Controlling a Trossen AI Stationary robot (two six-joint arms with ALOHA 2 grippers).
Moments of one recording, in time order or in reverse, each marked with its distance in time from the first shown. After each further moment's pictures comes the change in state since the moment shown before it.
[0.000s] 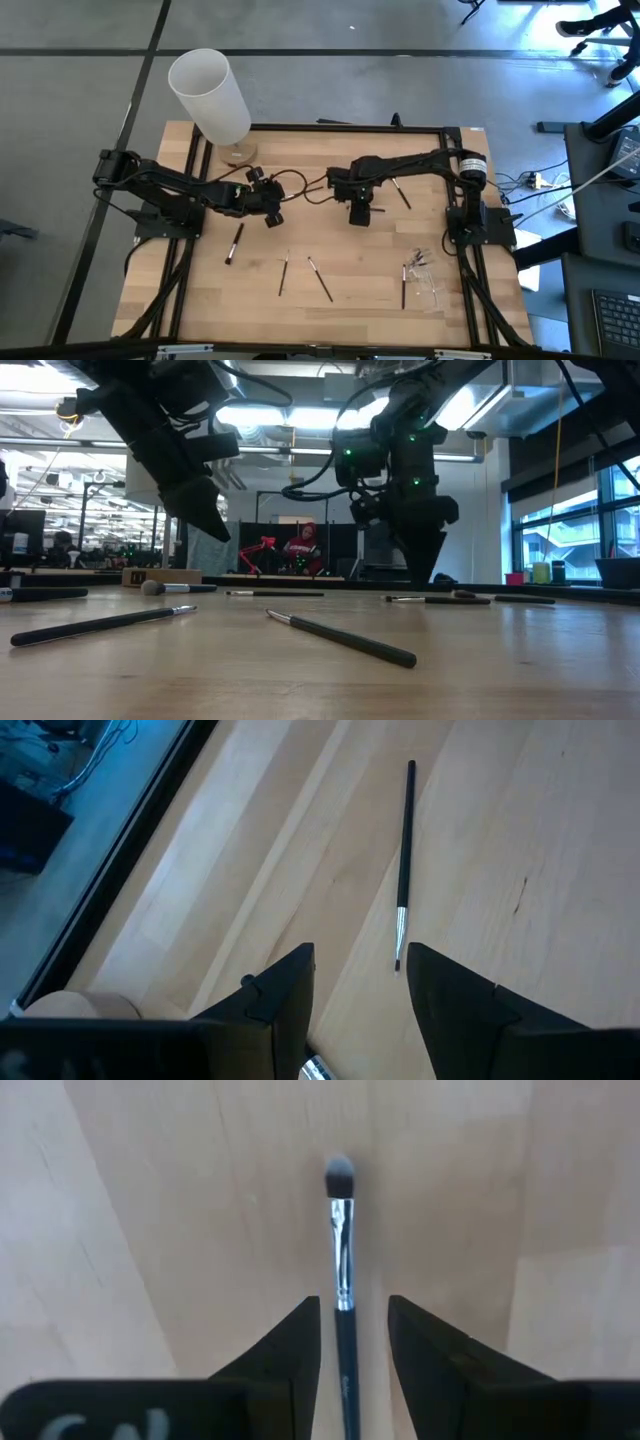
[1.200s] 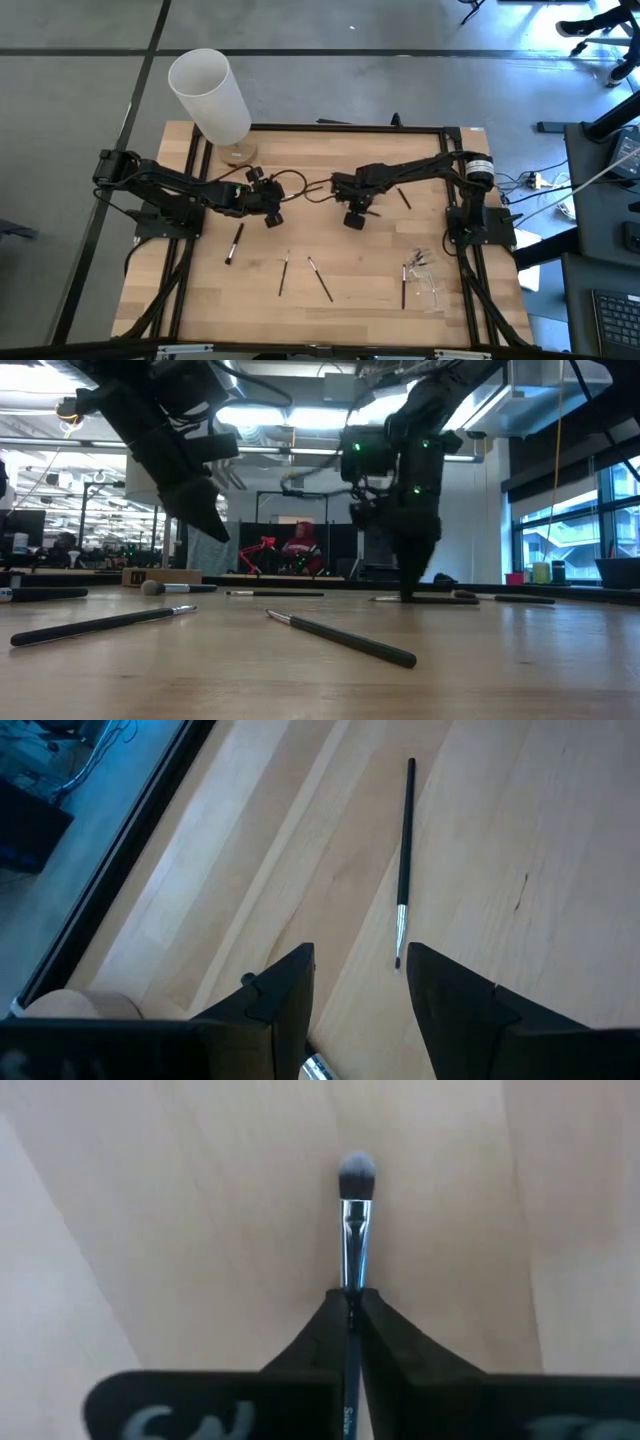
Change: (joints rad) left arm 0.000 0.000 0.000 -0.005 0.001 0.000; right arm 0.051 -0.054 -0.136 0.245 0.041 0.221
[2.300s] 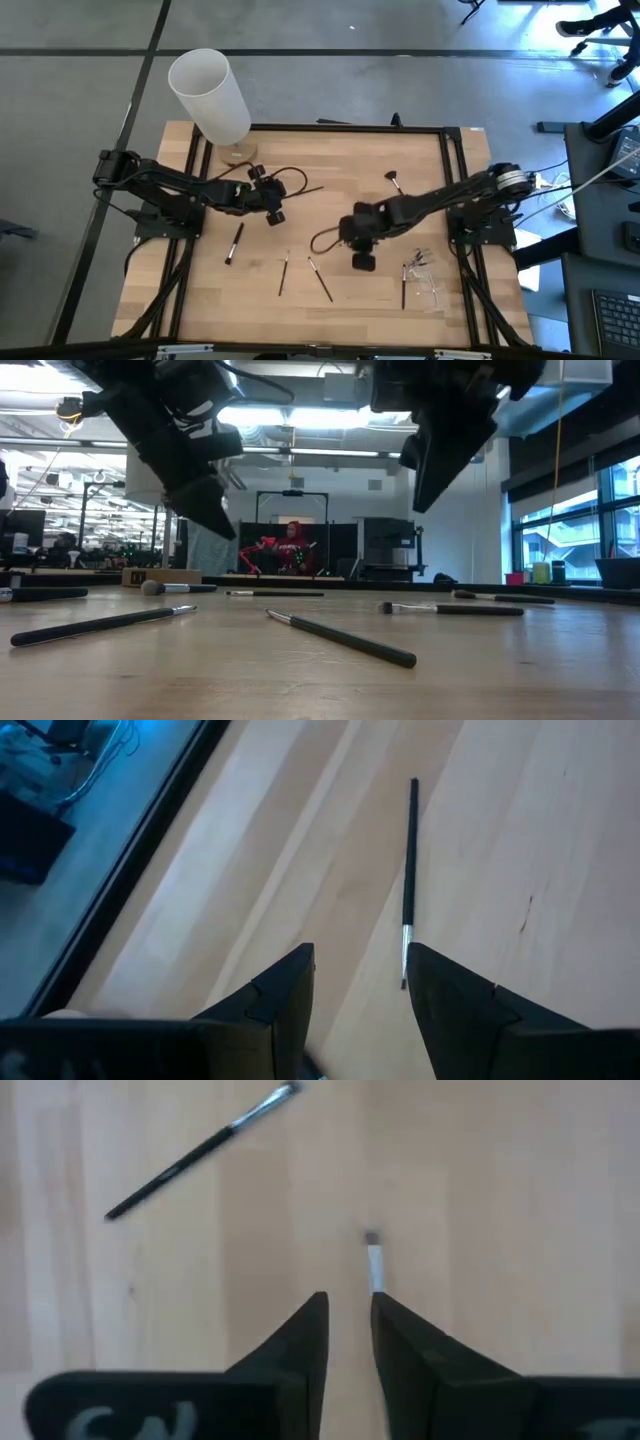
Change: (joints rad) left arm 0.021 0.000 -0.001 0.048 0.010 0.050; right arm 0.373 -0.202 0.051 -0.024 0.021 0.137
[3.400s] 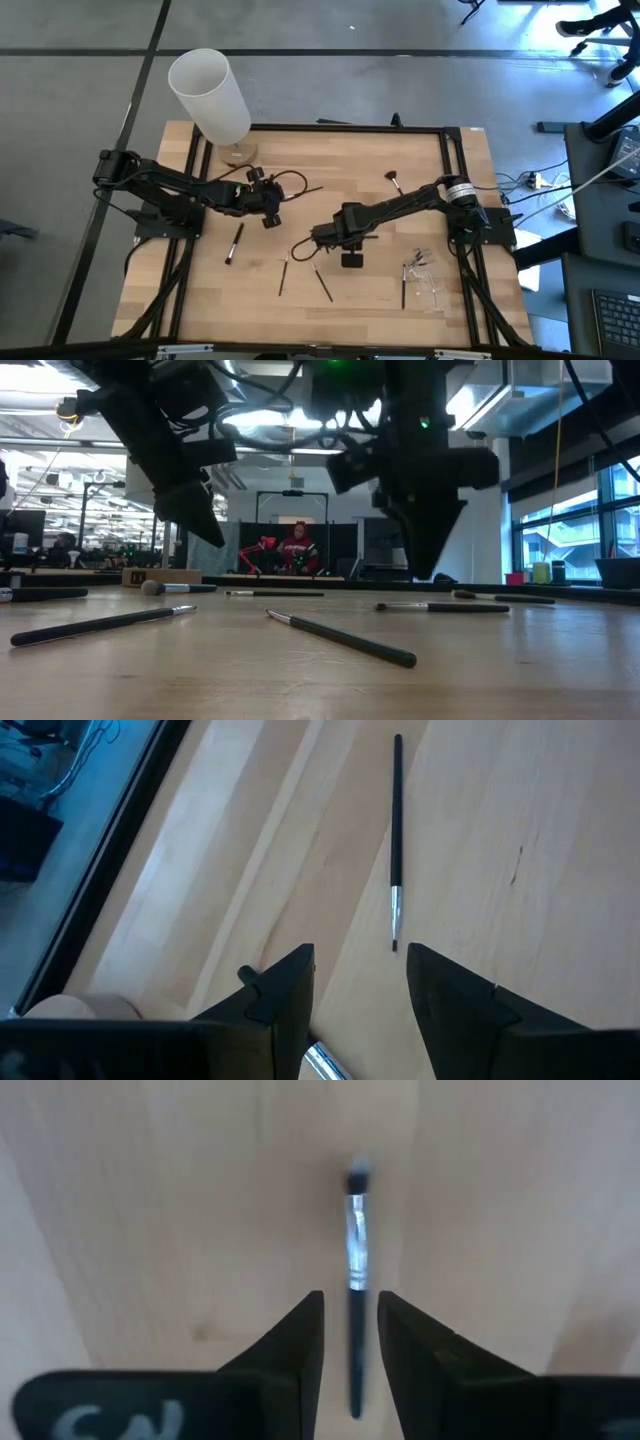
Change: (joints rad) left arm -0.012 0.000 0.000 -0.073 0.027 0.000; right arm -0.047 0.377 0.335 -0.393 0.093 -0.089
